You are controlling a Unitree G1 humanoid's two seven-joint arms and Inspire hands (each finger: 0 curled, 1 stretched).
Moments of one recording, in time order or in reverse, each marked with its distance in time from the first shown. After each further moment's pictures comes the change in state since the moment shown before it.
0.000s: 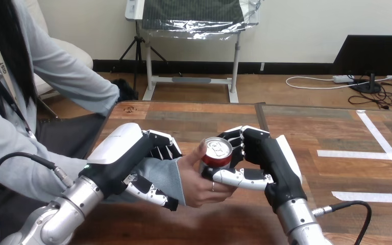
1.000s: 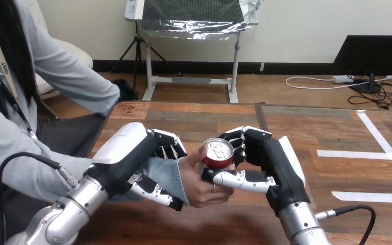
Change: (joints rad) left arm 0.000 -0.020 0.001 -0.010 0.001 -0.001 0.001; right arm 0.077 0.007 0.016 -0.161 0.015 0.083 0.026
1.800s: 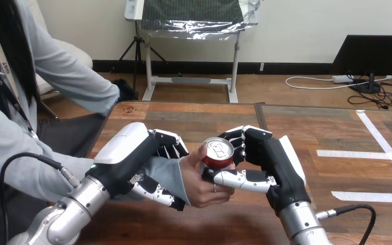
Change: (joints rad) left arm 0.000 -0.006 0.000 -0.001 -0.007 0.000 -0.009; right arm 0.001 -0.002 -0.002 -0.004 0.002 0.001 0.003
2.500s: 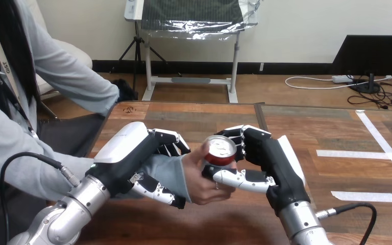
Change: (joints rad) left arm 0.003 -0.001 0.000 -0.013 -0.010 0.018 -0.013; right arm 0.000 -0.007 0.002 -0.014 -0.037 0.021 -0.001
